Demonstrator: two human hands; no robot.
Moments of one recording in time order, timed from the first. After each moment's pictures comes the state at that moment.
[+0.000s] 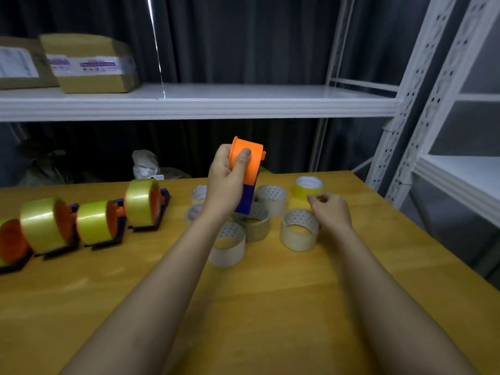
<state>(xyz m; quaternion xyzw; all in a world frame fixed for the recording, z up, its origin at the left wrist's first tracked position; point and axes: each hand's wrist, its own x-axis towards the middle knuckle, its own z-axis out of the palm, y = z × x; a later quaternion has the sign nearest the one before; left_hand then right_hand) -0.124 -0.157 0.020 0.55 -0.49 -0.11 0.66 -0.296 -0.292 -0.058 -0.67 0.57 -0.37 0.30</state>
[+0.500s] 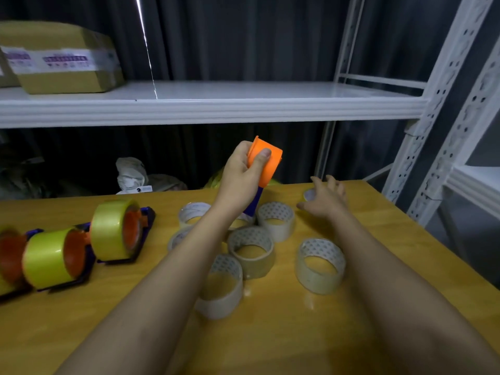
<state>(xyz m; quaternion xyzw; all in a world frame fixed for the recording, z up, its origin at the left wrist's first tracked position) -0.102 -0.259 0.020 0.56 -0.54 -0.14 0.61 -0.248 -0.409 -0.052 -0.78 0.60 -0.13 0.12</state>
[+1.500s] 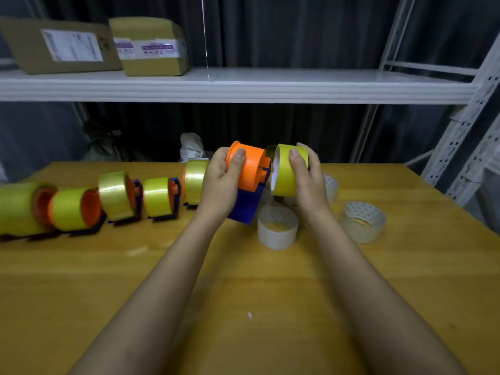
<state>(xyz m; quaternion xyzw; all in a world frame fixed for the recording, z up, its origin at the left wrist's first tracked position) -0.051 -0.093 0.000 0.58 -0.47 -0.08 0.66 -0.166 -0.194 -0.020 -0.62 0.29 -0.51 0.52</state>
